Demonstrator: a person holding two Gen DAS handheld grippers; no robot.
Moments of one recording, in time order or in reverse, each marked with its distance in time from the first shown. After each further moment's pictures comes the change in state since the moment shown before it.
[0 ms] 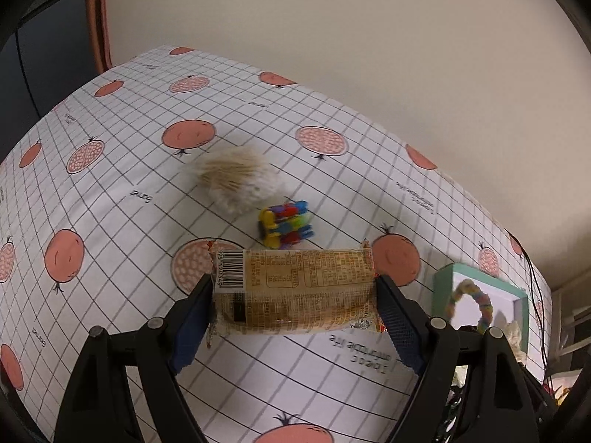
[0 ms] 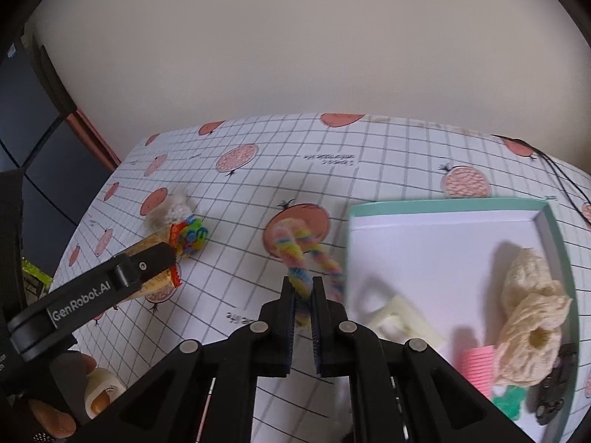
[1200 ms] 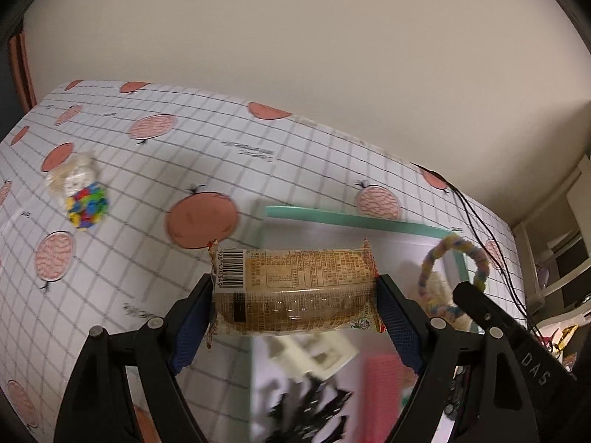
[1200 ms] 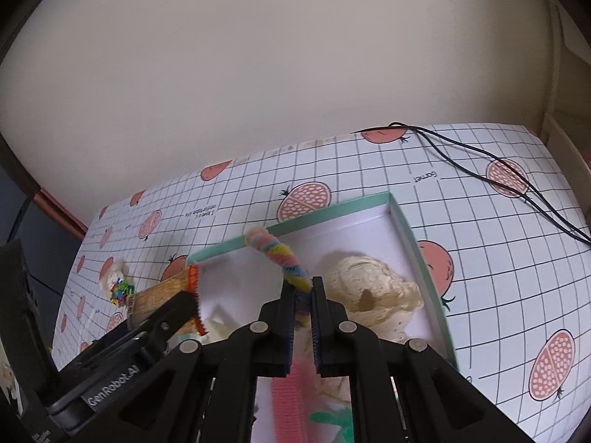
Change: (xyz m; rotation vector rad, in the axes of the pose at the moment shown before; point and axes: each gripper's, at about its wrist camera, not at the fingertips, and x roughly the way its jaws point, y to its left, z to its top) left arm 0.013 -0.165 -0.056 0.220 0.010 -0.171; right arm -0.051 -0.150 -0.006 0.257 -0.092 -0.077
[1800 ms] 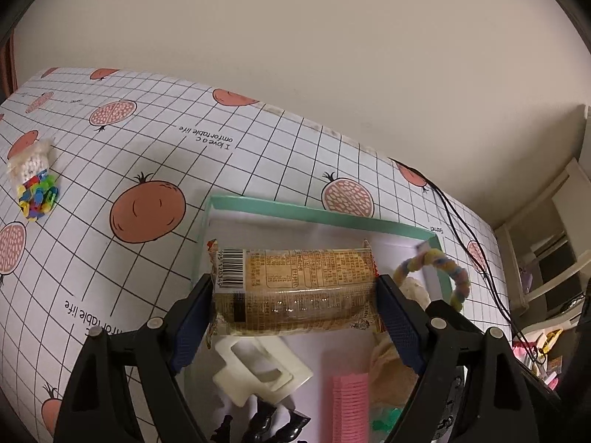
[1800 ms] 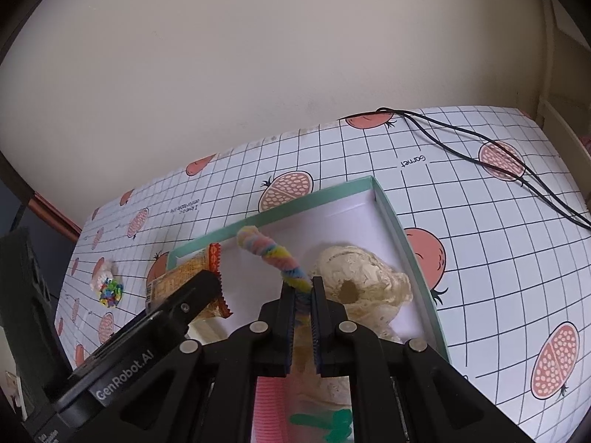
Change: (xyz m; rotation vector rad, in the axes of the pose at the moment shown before) left arm 0.027 -0.016 -0.004 -0.023 0.001 -0.089; right arm 0.011 -0.012 -0.004 0.027 0.026 -0.008
